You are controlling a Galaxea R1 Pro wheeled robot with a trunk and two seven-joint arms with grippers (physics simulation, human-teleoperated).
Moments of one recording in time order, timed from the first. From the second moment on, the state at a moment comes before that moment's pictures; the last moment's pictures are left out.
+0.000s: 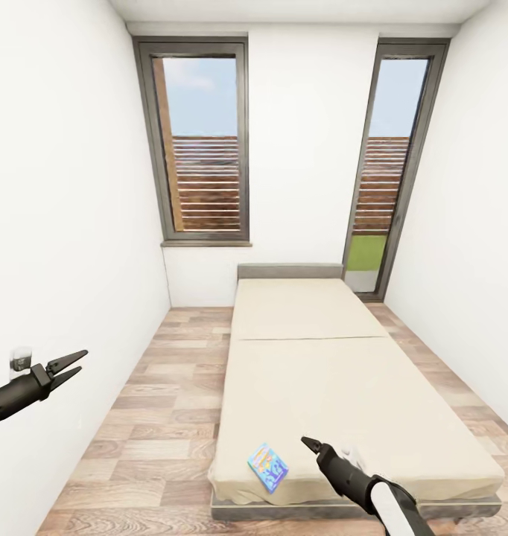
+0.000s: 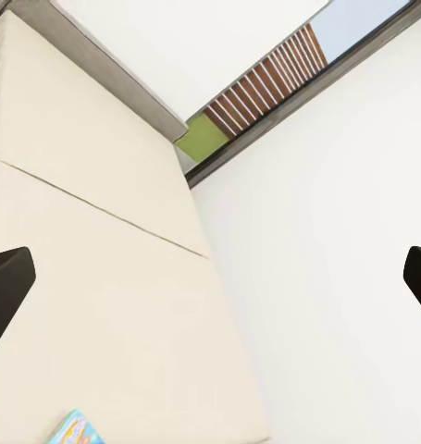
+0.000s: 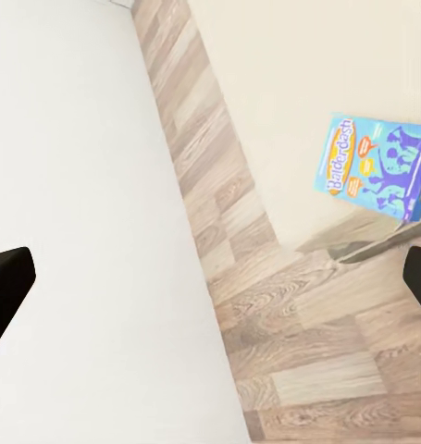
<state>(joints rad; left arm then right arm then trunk) -0.55 0.32 0.80 -1.05 0.02 0.93 -1.26 -0.33 0.03 -0.19 -0.73 -0.71 0.52 0.31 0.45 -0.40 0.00</state>
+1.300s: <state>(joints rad) -0.55 0.32 0.80 -1.05 0.02 0.94 -1.32 -0.36 0.01 -0.18 -0.47 -0.72 0.47 0.43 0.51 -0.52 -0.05</state>
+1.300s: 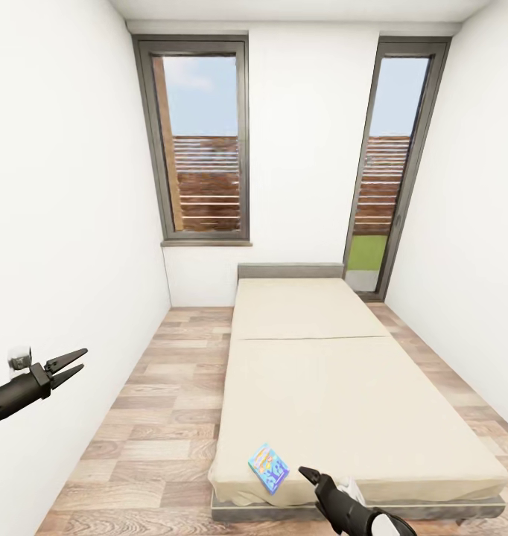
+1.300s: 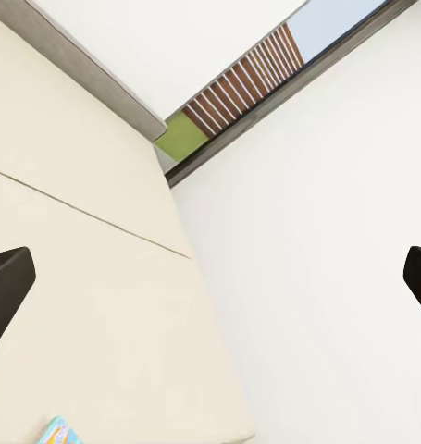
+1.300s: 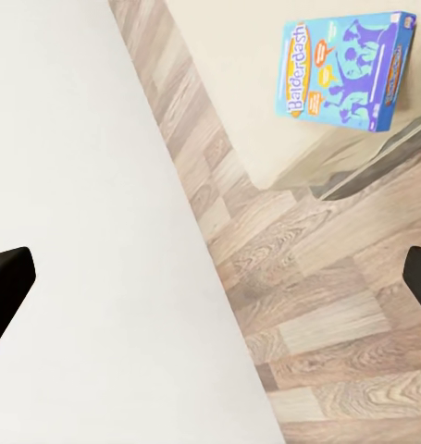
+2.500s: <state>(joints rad) -0.55 0.32 0.80 -1.05 0.02 0.94 -1.32 -0.41 0.06 -0.19 -0.47 -0.85 0.46 0.41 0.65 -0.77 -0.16</state>
